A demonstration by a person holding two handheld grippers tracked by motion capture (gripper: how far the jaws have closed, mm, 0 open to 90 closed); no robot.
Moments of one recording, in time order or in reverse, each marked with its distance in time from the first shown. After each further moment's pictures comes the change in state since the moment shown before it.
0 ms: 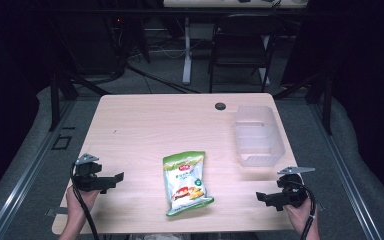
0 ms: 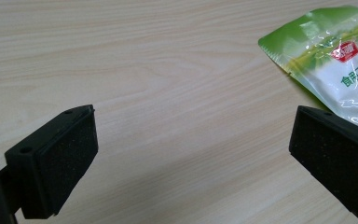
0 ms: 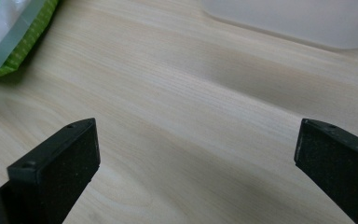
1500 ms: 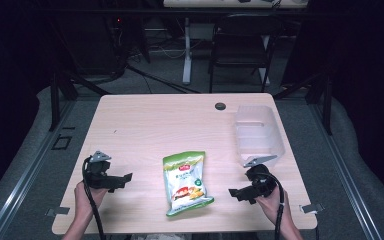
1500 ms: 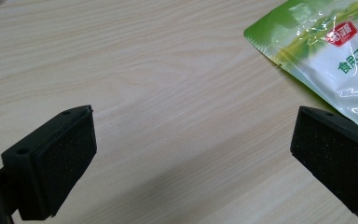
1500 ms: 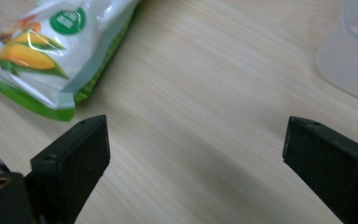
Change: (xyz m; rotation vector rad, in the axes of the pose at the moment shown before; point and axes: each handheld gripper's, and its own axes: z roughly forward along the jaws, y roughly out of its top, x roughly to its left) left arm -0.018 0.009 0.015 0.034 0.003 0.109; right arm 0.066 0.050 0.033 0.099 0.066 -0.147
